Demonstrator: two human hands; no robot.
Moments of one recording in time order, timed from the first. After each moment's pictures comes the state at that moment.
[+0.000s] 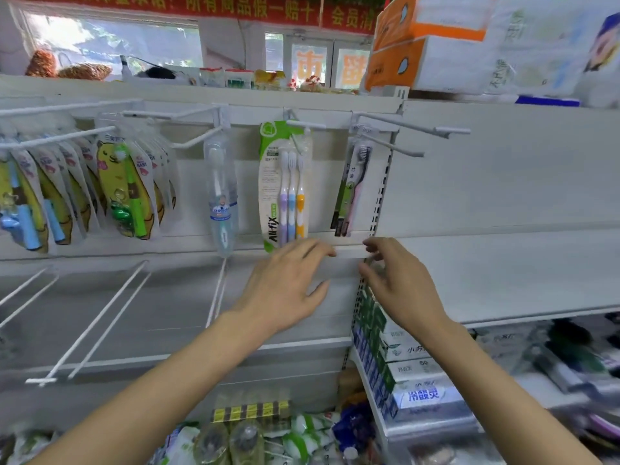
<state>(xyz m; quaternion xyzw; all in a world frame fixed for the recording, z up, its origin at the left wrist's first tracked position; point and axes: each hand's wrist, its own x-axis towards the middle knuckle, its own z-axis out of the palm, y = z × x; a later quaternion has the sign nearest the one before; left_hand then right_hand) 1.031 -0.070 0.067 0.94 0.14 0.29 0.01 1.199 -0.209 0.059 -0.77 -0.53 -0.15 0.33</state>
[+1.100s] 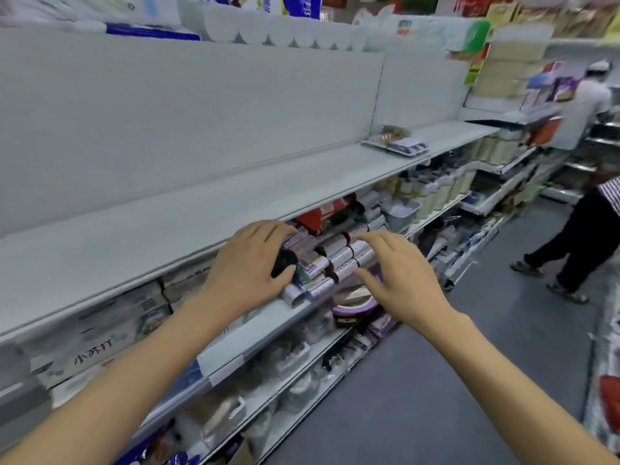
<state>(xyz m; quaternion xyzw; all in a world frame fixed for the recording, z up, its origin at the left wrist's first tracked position) 1.415 -0.482 0.040 0.96 -0.08 0.25 0.05 1.478 -0.741 0.036 -0.92 -0.32 -0.20 0.14</state>
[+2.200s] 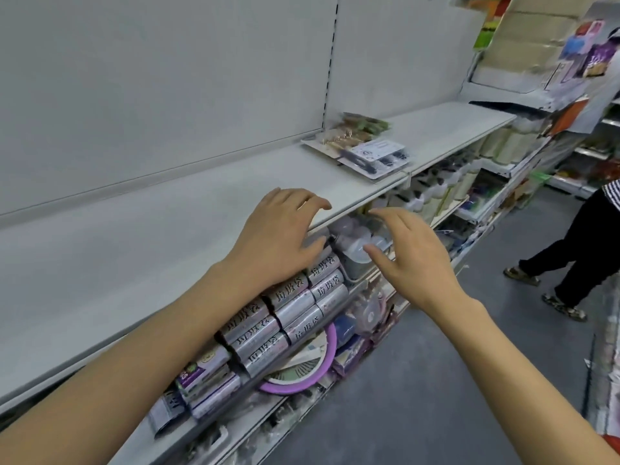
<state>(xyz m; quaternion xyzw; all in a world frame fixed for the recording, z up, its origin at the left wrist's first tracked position) 1.899 -0.624 0.027 0.96 -0.12 0.22 0.08 1.940 -0.860 0.015 -0.93 -0.28 -0.19 0.16</state>
